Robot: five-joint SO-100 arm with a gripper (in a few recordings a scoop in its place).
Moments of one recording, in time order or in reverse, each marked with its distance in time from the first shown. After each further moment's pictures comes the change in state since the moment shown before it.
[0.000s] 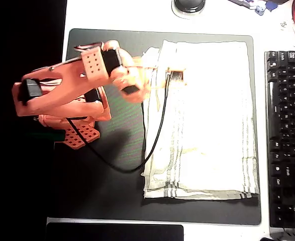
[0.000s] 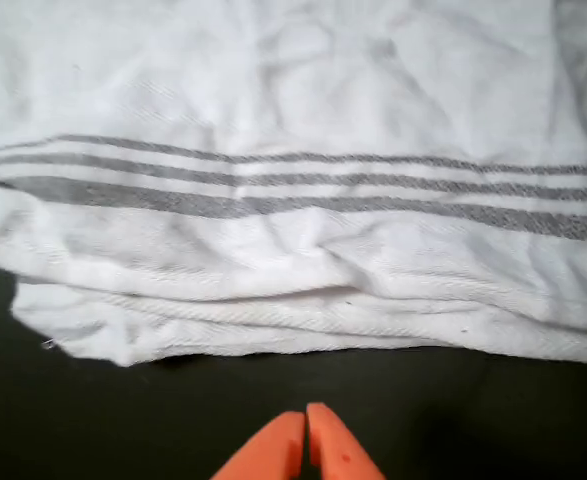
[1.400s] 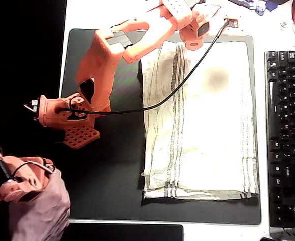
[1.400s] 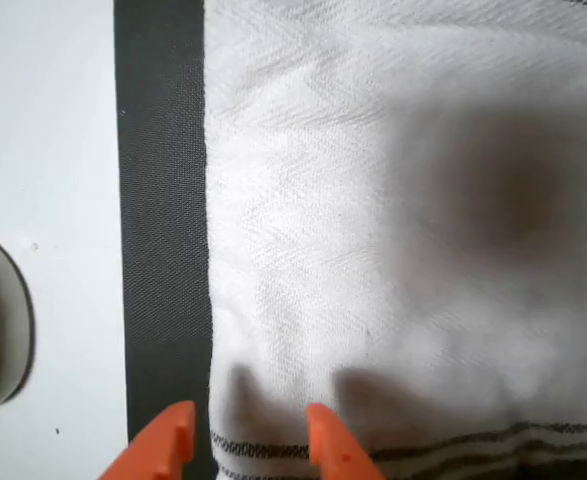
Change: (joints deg) arm -14.7 -80.7 -69.6 -3.3 12.7
